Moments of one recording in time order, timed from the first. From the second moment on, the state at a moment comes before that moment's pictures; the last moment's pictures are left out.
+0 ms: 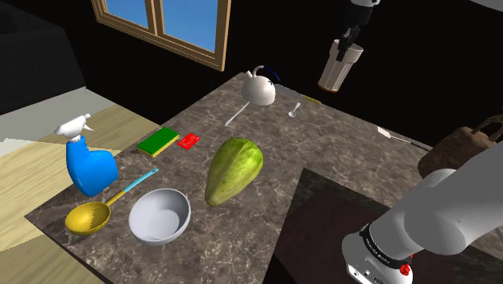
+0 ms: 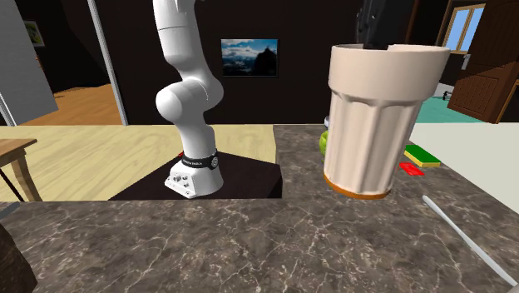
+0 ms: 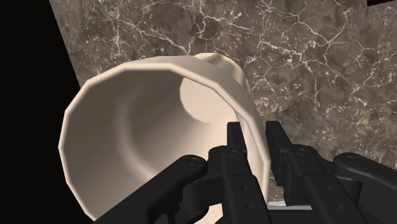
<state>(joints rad) 0.01 -0.12 -0.34 -1.71 -0.18 1.63 -0.58</state>
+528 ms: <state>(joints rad) 0.09 -0.09 -0.24 -1.68 -0.16 1.59 -0.40</state>
